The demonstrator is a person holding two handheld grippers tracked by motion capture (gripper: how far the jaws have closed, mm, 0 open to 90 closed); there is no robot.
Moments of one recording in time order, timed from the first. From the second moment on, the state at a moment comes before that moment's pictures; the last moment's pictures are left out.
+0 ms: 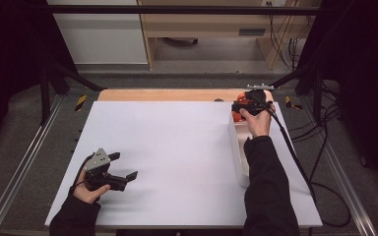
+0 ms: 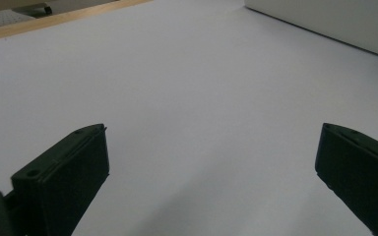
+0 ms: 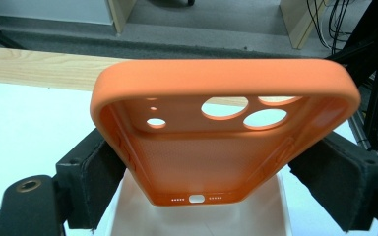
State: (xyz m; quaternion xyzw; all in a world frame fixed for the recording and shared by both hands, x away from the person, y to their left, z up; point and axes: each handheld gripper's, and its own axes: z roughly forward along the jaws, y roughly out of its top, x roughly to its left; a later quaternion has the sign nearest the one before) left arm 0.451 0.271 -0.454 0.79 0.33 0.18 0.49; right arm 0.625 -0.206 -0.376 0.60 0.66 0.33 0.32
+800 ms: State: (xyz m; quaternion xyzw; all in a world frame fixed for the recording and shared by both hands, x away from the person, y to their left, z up) left arm 0.452 0.269 -0.455 0.79 0.33 0.18 0.48; right arm 0.631 -0.205 -0.393 0.61 0.66 0.31 0.31
